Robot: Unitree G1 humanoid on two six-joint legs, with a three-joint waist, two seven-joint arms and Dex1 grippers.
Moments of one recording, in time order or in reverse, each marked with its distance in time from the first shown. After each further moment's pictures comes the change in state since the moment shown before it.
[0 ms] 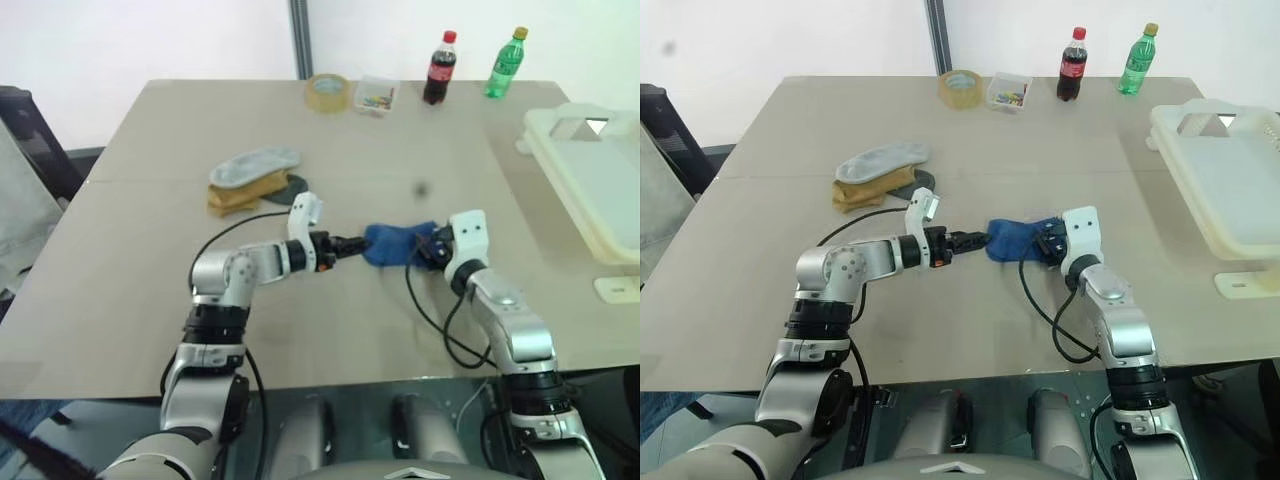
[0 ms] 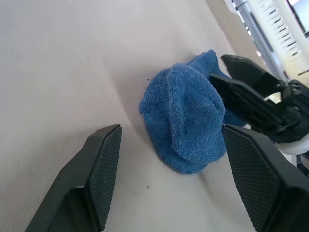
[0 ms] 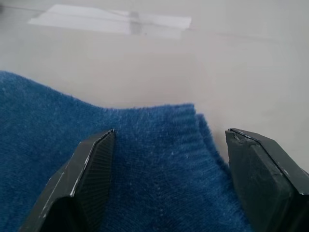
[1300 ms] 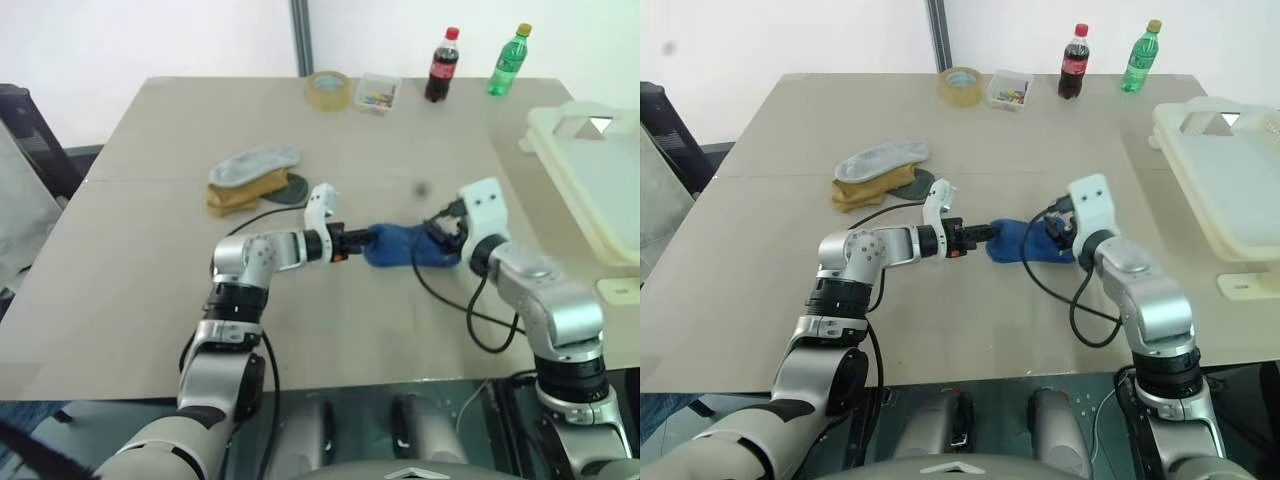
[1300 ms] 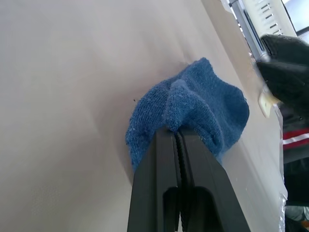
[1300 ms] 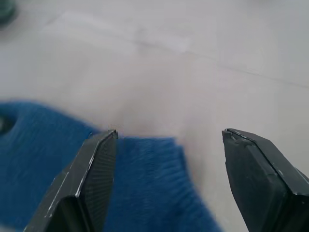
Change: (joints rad) left arm -0.129 -0.057 0.008 0.175 -0.004 -0.001 0.002; right arm -0.080 -0.163 0.045 -0.274 0.069 0.431 0.029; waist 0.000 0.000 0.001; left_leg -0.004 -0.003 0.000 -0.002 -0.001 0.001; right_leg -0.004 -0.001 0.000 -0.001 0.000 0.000
